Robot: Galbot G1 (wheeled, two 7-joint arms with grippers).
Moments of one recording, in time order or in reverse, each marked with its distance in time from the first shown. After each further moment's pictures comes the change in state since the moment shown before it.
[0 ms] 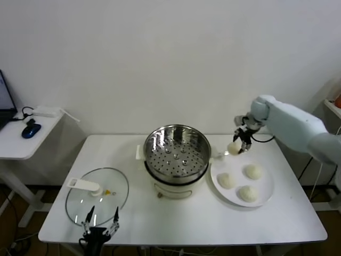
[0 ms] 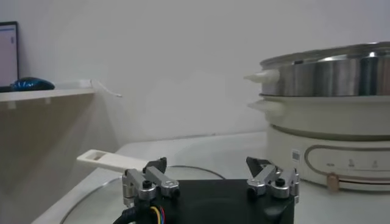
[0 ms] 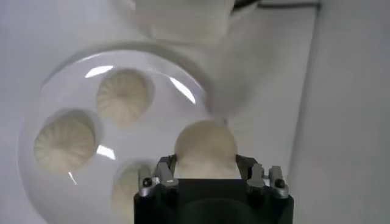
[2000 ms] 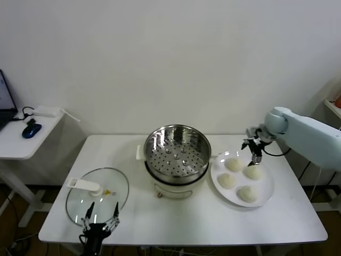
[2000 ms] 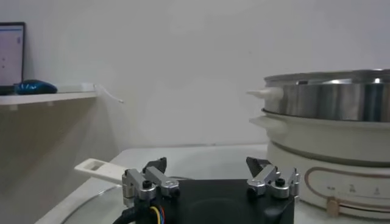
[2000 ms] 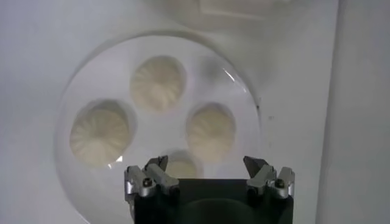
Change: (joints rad) left arm -0.003 -0.004 0.004 -0.039 -0.043 0.035 0.006; right arm -0.233 -0.106 0.142 -0.003 -0.132 -0.096 0.044
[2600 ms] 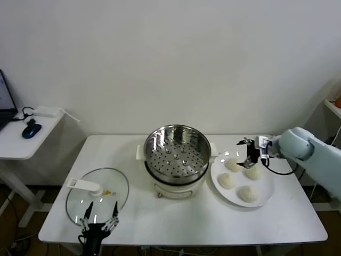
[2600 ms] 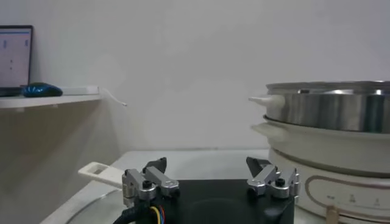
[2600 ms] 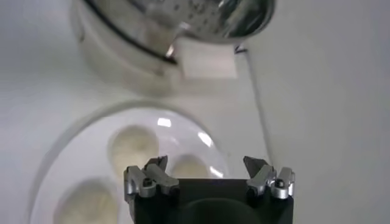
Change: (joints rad) left arm 0.018 -0.015 0.001 -0.036 -0.007 0.003 -0.008; right arm -0.118 -0.321 0.234 0.468 0.002 -0.137 0.152
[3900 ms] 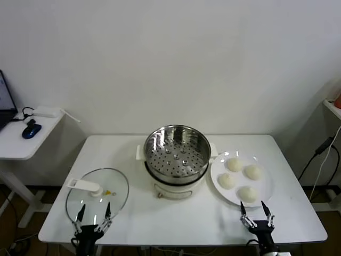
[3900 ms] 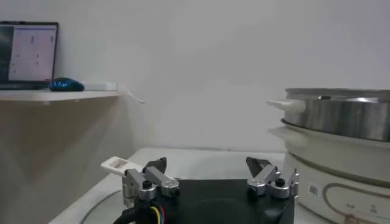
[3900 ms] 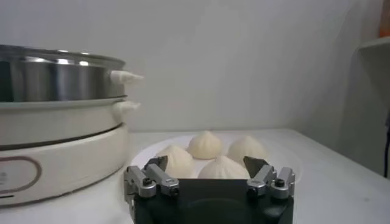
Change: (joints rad) left arm 0.016 -0.003 -0.032 -0.021 -0.065 0.013 -0.012; right arm -1.739 0.660 1.551 0.450 0.202 0.350 0.909
